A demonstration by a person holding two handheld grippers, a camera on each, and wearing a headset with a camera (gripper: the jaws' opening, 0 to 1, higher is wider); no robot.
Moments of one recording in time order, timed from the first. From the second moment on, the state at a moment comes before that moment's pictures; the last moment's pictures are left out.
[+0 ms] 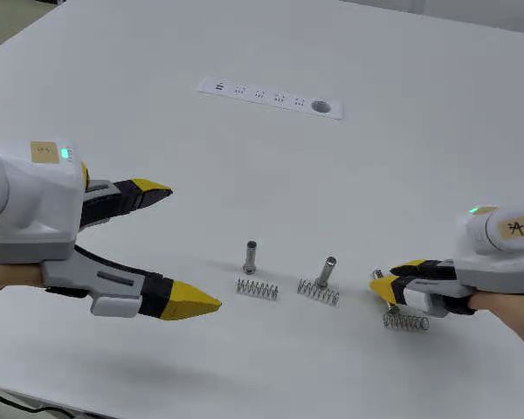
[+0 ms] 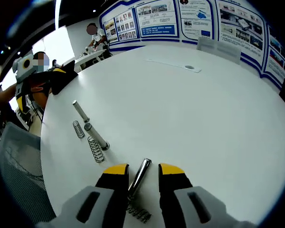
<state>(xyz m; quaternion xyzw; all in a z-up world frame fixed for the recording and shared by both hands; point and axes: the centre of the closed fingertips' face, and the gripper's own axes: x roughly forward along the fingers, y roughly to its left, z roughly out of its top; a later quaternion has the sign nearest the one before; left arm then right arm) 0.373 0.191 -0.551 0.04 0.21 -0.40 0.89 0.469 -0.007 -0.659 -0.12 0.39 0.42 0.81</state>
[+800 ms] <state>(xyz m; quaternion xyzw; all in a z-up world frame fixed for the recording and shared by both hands) 0.368 0.194 -0.550 0.05 0.21 -0.40 0.89 0.469 -0.007 -0.666 -0.18 0.43 0.37 0.80</state>
